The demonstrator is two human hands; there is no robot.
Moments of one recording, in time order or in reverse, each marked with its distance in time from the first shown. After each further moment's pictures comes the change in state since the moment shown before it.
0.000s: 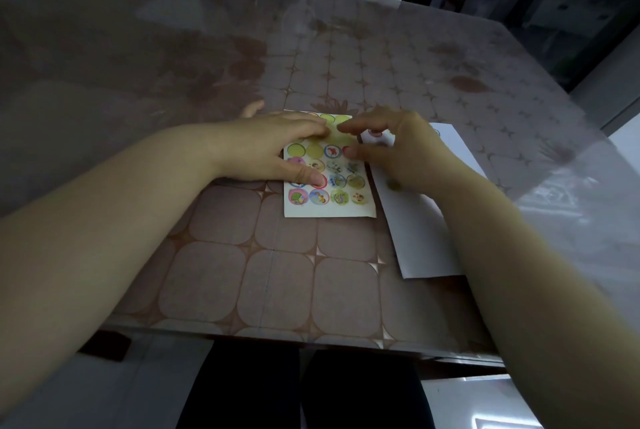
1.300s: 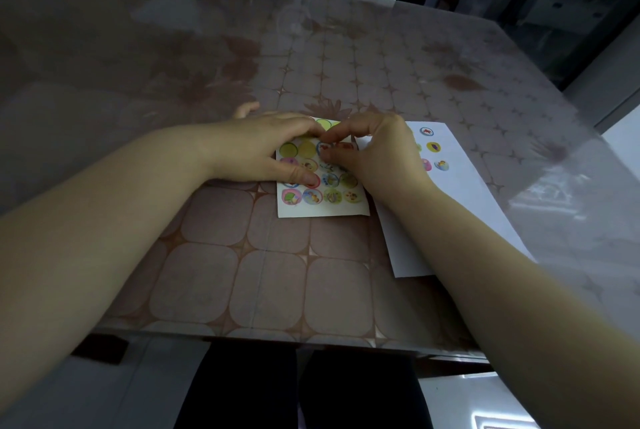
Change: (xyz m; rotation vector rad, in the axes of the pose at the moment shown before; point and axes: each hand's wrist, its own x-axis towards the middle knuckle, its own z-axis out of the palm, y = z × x) left_hand 0.000 -0.001 0.002 -0.054 0.065 0.050; right_hand -0.005 -0.015 0.028 0.021 0.253 0.049
